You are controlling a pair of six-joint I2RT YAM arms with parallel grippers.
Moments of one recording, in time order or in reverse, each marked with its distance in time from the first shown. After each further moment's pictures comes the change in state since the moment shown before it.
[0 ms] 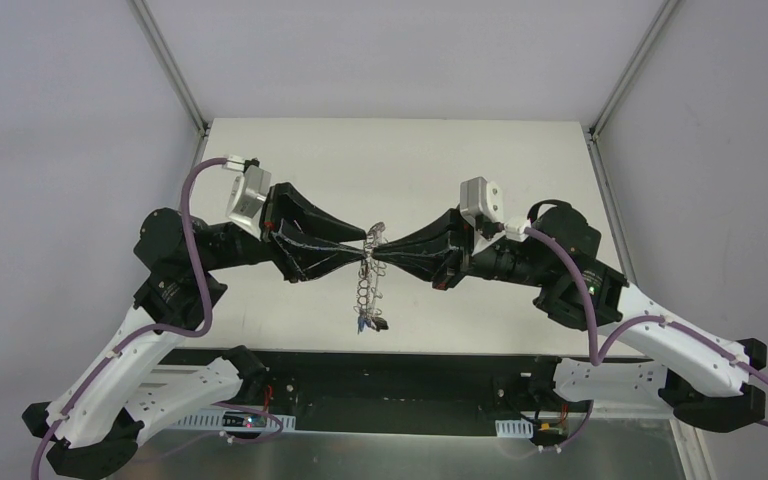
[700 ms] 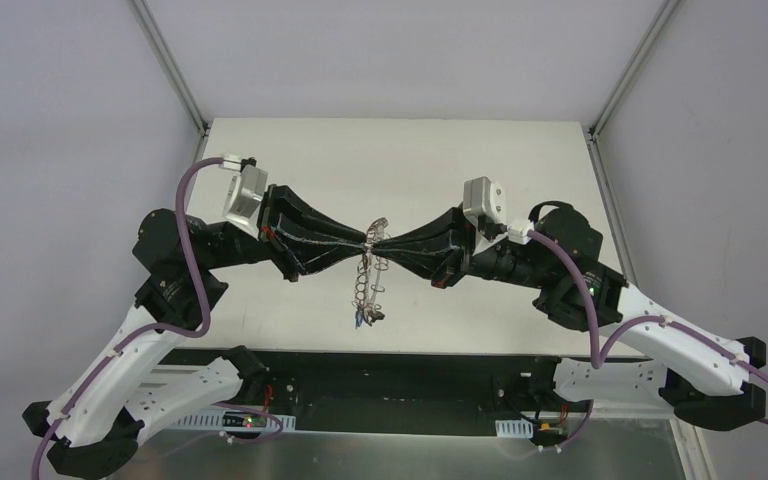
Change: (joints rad) left arm 0.000 0.005 0.000 0.040 0.006 -0.006; right arm 0.016 0.000 0.000 0.027 0.039 -0.023
